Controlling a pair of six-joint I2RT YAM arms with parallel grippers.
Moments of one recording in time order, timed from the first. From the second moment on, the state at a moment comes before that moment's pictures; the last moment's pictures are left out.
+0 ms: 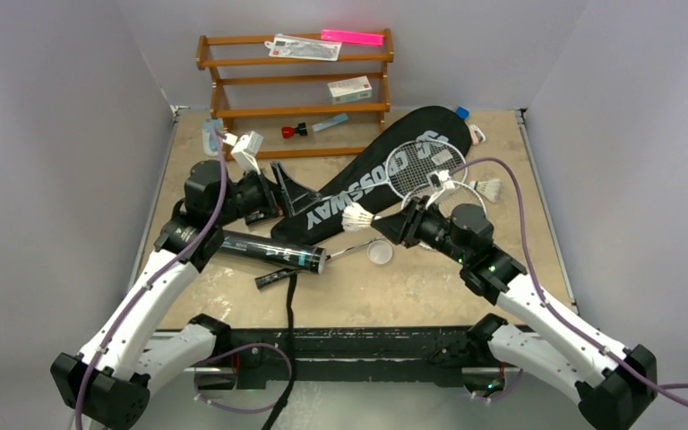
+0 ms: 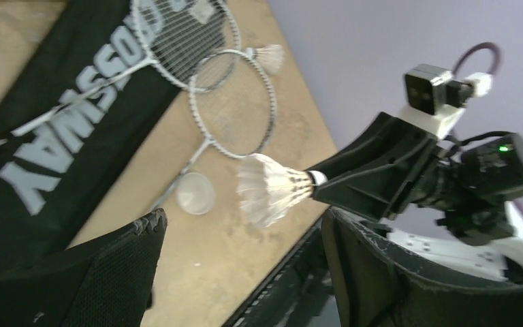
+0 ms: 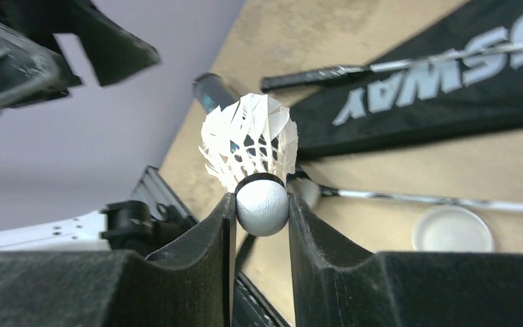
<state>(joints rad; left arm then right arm) -0.39 0.96 0.94 -0.20 0.52 -0.73 0.64 0.85 0.64 0.04 -0.25 0.72</state>
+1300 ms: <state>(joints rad) -0.58 1.16 0.95 -0.79 0.27 0.56 0.64 0.50 0.56 -0.32 -0.19 0.58</state>
